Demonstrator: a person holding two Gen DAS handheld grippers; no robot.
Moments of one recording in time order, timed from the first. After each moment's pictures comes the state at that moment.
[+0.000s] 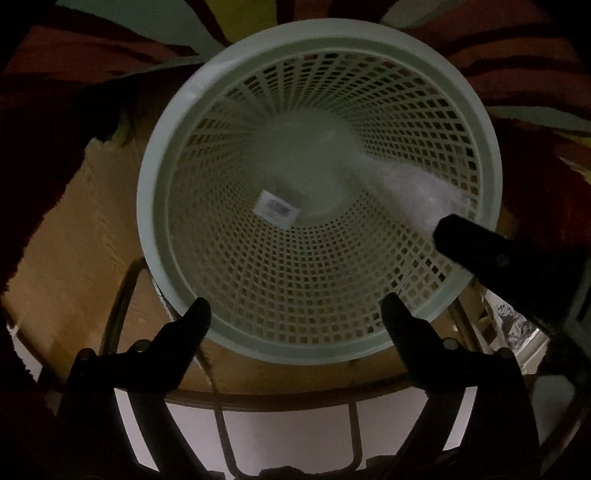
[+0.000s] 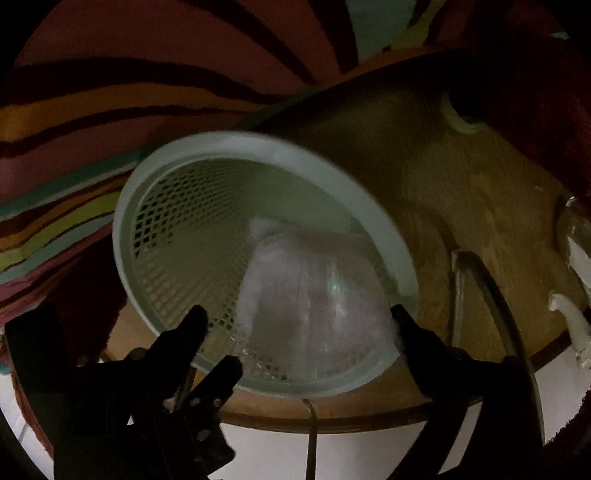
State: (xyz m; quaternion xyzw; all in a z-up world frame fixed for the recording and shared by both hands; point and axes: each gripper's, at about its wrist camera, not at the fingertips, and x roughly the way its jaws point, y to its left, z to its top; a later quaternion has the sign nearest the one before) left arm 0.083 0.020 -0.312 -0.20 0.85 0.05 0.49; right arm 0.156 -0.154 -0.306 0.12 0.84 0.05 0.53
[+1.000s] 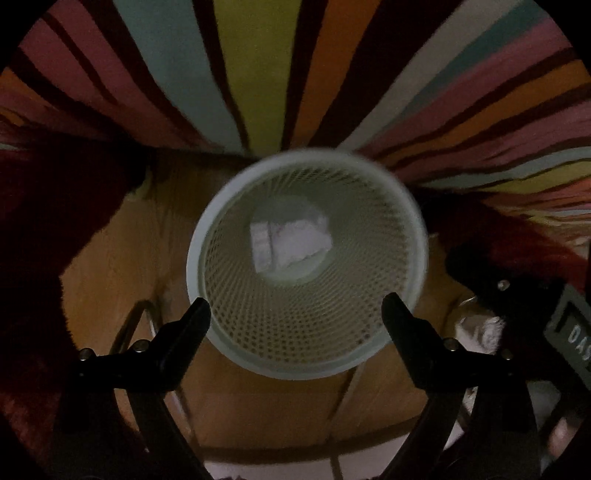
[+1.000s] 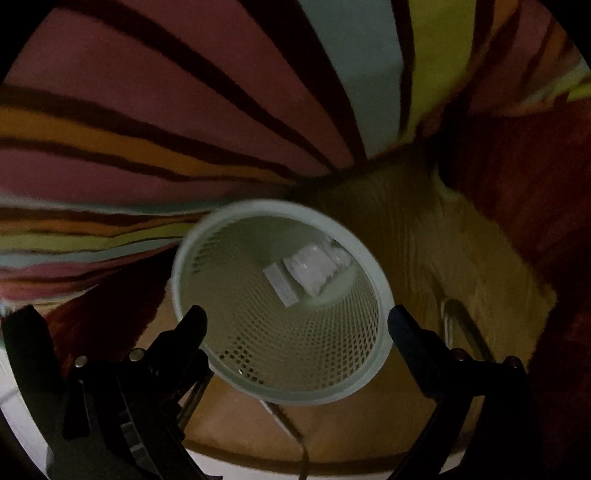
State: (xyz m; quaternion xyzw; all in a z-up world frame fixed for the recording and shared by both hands) left arm 0.068 0.032 -0.212 -0.23 0.73 0.07 0.64; right arm 0.154 -0.147 -0.201 0.10 0.74 0.11 0.65
